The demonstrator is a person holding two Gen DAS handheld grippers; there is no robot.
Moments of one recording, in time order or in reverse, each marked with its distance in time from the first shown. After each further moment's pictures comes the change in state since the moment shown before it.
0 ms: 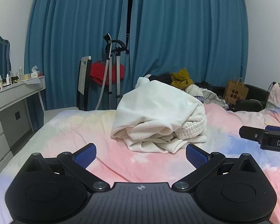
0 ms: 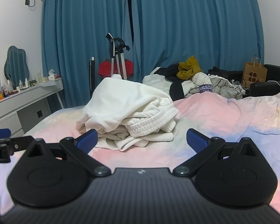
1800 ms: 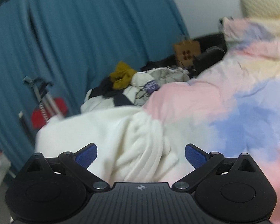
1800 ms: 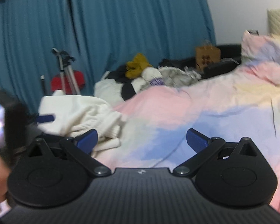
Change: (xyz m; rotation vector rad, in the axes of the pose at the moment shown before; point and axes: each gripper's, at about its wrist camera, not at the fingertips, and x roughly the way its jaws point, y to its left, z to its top) left arm 0.224 -0.205 0.040 0.617 -0.019 -0.172; right arm 0.010 -0.086 -0.008 0.246 -0.009 -0.274
